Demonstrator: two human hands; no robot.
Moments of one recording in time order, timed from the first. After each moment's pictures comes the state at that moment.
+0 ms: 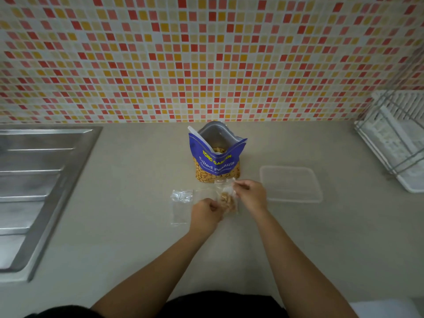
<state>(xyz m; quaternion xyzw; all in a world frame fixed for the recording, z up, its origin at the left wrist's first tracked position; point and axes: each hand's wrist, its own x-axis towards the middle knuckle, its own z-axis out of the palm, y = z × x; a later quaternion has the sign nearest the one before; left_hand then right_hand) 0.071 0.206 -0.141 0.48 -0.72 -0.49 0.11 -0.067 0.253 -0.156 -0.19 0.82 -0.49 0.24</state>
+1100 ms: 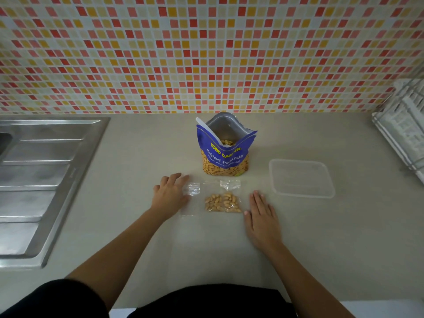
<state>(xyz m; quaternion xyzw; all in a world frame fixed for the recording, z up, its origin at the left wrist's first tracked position) 0.135 0.112 -0.158 0.41 -0.90 -0.14 -0.04 -0.030 0.323 -0.211 -0.44 0.89 -0.13 0.04</state>
